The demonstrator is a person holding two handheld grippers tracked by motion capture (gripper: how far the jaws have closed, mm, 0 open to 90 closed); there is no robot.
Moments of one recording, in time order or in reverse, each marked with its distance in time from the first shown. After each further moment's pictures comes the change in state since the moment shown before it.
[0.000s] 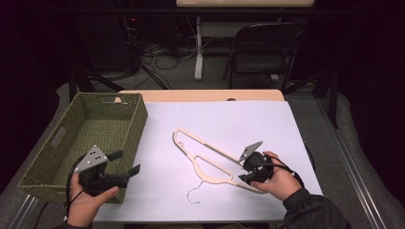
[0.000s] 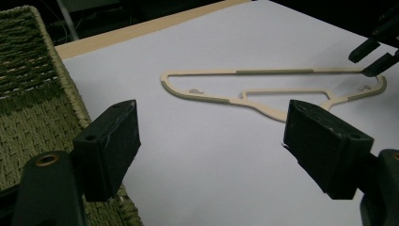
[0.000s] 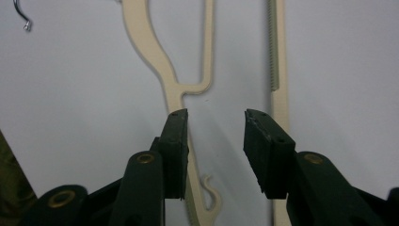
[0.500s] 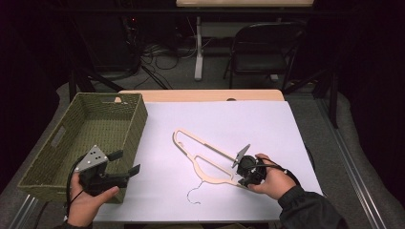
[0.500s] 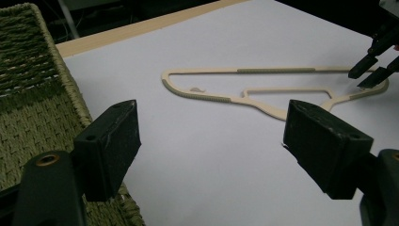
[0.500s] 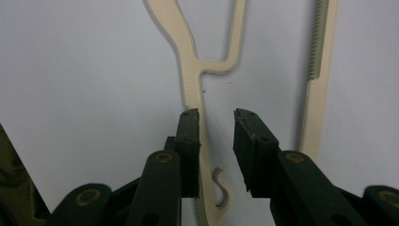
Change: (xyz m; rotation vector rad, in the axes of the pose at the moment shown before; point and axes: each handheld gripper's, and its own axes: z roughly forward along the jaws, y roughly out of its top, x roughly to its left) left arm 0.001 -0.001 0.001 0.002 0.002 -0.001; right arm 0.006 0.005 0.021 0.140 0.044 -0.078
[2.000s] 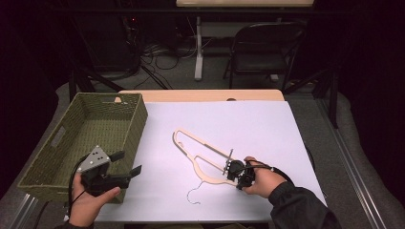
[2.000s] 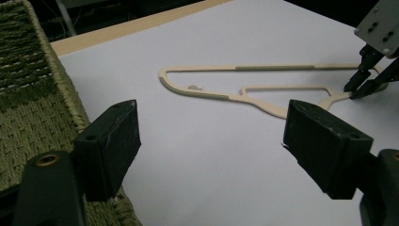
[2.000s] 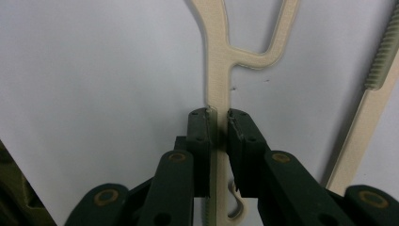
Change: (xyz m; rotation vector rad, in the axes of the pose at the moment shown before) left arm -0.002 -0.001 0.003 0.012 -0.005 0.003; right arm 0.010 0.019 0.025 0.196 0.028 -0.099
